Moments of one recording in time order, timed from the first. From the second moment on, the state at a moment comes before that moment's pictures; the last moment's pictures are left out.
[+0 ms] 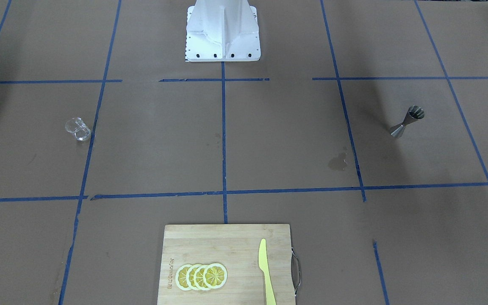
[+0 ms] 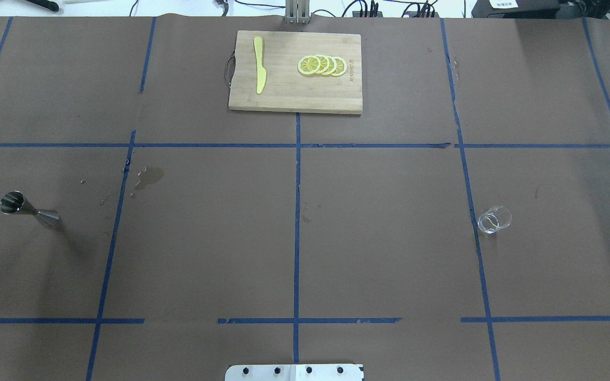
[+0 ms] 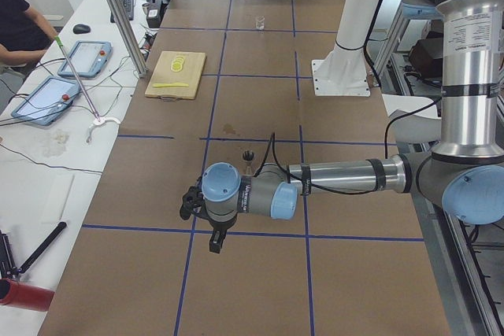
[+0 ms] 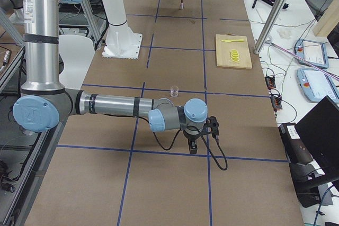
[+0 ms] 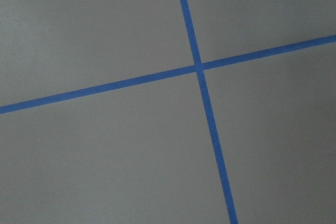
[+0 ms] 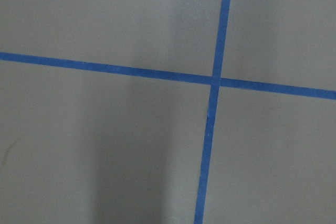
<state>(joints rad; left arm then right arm) -1.55 -1.49 -1.56 -1.79 -2.36 0.10 1.46 -1.62 1.59 -1.39 2.38 0.07</state>
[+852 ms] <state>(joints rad) -1.56 -1.50 -1.60 -1.63 -2.36 0.12 1.47 -1.64 1.66 -1.50 2.37 -0.02</state>
